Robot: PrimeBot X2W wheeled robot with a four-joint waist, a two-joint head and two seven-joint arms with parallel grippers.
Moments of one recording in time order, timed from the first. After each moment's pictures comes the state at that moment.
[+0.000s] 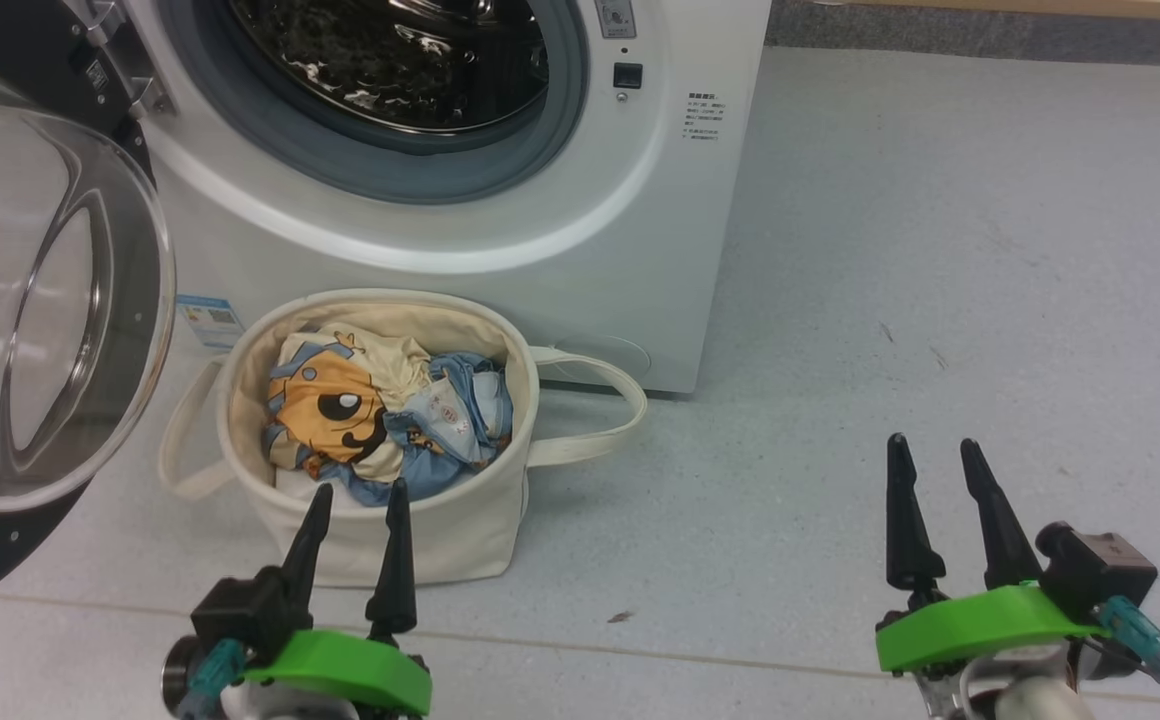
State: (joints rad) left arm -0.14 0.04 -0.18 0.31 -0.30 0.09 -0.26; right arm -0.06 -0.05 0.12 0.15 0.34 0.13 -0.25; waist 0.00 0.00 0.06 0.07
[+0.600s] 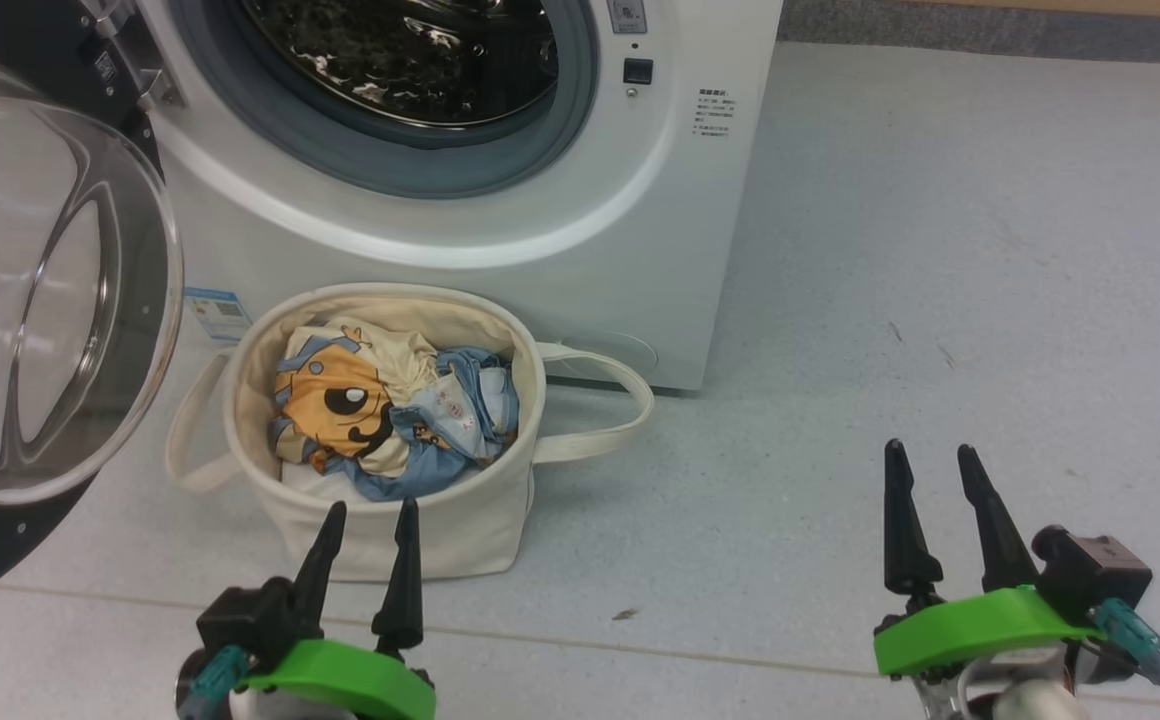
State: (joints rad) left arm -0.14 0.04 -0.19 0.36 -0.35 0.05 -0.26; right arm -0.06 -0.05 0.12 0.17 0.34 0.13 -0.25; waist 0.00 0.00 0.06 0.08
